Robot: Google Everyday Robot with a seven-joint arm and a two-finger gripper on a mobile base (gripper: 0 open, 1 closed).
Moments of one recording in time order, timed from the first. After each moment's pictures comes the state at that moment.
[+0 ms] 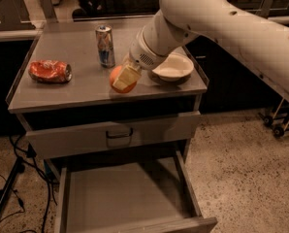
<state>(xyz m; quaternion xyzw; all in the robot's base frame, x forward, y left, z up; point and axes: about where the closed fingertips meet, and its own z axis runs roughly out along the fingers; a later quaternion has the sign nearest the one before) 0.622 0.039 0.896 -0.60 0.72 0.12 0.32</state>
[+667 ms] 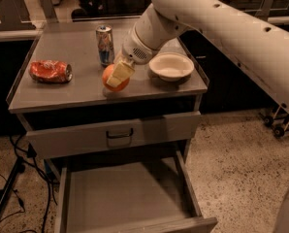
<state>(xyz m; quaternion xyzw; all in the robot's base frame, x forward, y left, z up) 0.635 0.061 0.894 -0.63 0.70 0.14 0.30</state>
